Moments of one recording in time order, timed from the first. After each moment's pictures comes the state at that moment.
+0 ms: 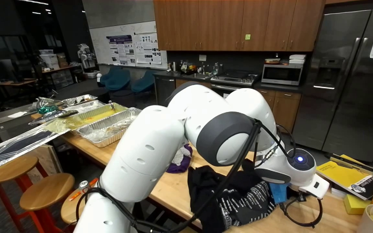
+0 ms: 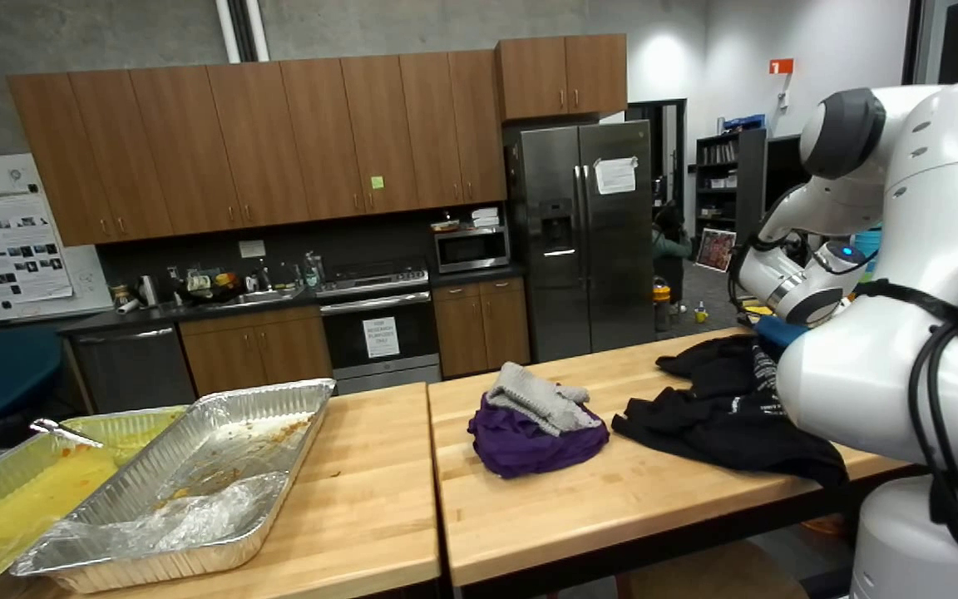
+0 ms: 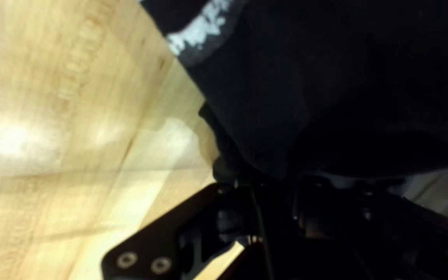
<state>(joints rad) -0.91 0.58 0.31 -1.97 0.79 3.04 -0.32</state>
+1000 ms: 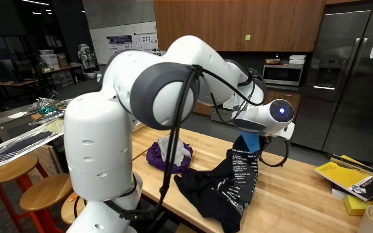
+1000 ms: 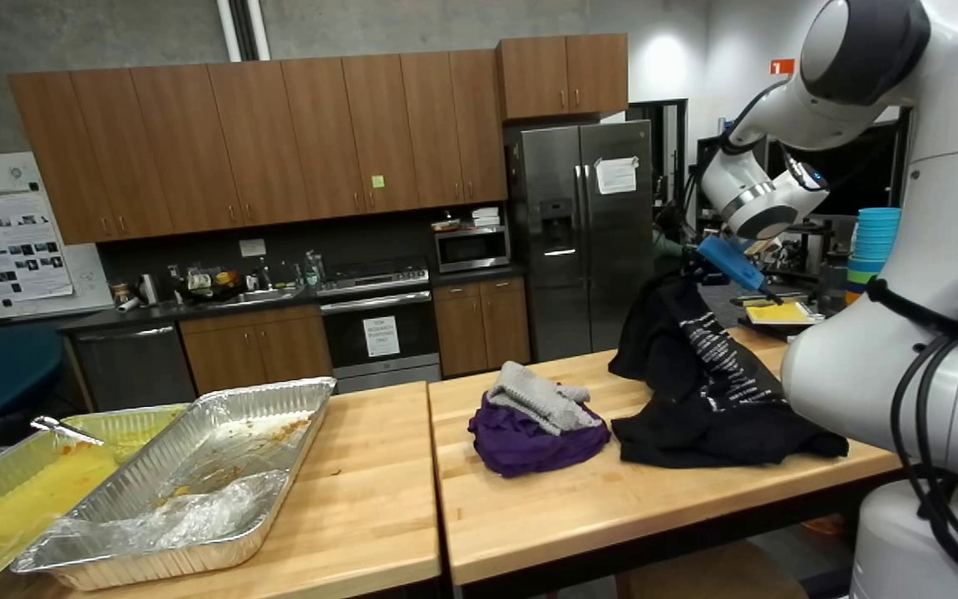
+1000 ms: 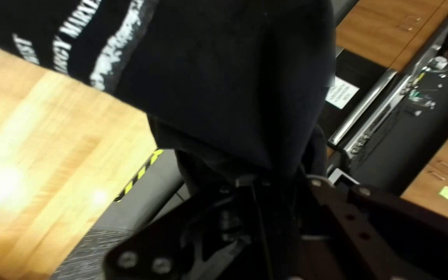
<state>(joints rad) -1.18 0.16 0.76 -2.09 1.10 2.64 -0.56</state>
